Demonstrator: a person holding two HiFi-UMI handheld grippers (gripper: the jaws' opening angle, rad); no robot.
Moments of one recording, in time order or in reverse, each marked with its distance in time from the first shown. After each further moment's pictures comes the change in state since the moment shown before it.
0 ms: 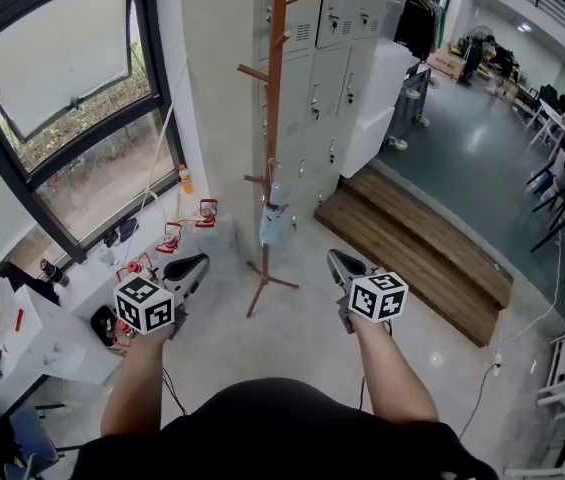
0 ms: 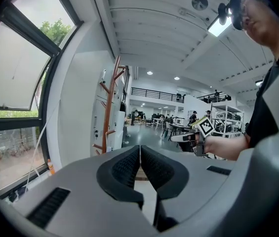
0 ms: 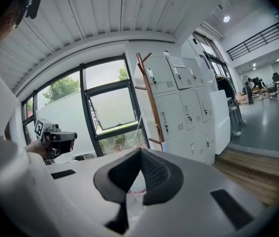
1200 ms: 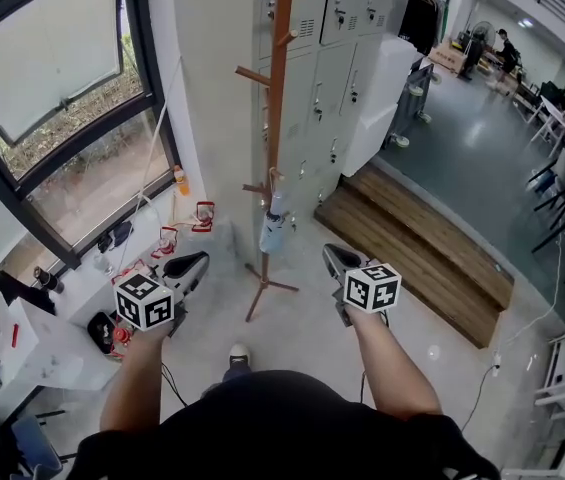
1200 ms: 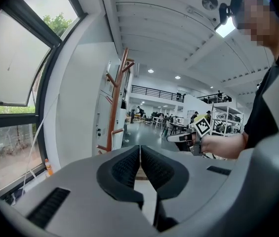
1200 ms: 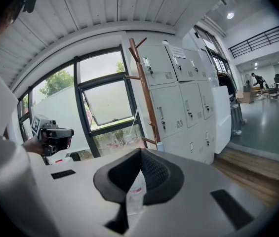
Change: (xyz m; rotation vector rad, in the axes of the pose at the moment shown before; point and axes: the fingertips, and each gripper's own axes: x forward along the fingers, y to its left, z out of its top) left arm 0.059 0.077 0.002 -0.025 0.025 -0.017; right arm 0.096 -0.047 0.011 -0.011 0.066 -0.016
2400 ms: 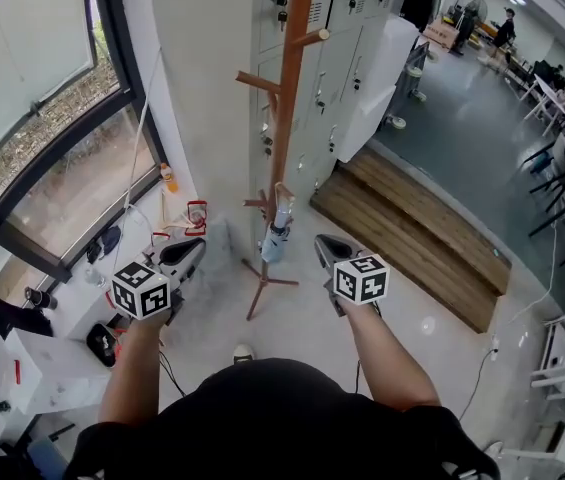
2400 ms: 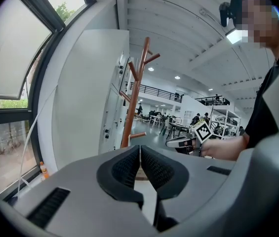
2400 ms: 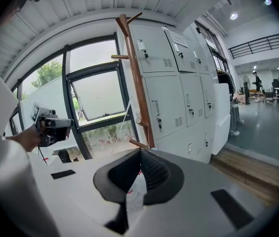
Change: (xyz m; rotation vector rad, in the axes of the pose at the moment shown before) left arm 0.085 0.152 0.029 -0.037 0.032 -0.059; right arm 0.152 -0.047 0.026 -0.023 0.065 -0.074
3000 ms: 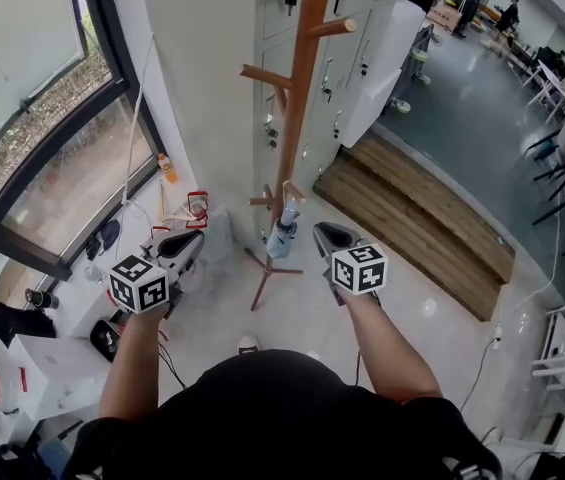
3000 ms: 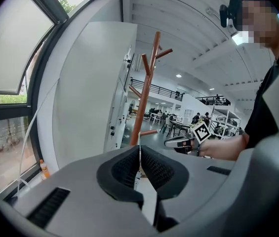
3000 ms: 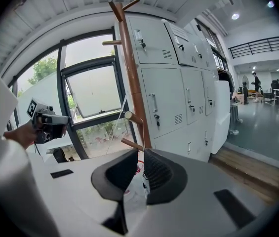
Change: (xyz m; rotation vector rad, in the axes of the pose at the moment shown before) left arm 0.026 0.059 -0.004 -0.024 0.036 -0.011; right arm 0.065 -0.020 0.000 -0.001 0.031 -0.029
